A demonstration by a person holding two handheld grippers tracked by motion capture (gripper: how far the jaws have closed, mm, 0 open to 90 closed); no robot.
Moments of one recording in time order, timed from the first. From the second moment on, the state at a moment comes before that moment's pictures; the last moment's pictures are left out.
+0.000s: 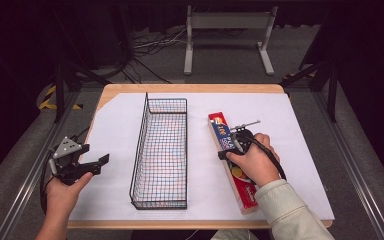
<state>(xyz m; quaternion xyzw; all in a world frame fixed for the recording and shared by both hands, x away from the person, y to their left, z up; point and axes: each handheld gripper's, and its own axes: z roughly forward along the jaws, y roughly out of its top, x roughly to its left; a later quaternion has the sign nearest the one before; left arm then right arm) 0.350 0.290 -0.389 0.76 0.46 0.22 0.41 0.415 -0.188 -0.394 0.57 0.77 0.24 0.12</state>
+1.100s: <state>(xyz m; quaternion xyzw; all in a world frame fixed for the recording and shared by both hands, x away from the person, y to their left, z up) 0.351 0.292 -0.392 0.75 0.47 0.22 0.40 0.424 -0.168 -0.412 0.61 0.77 0.13 0.13</state>
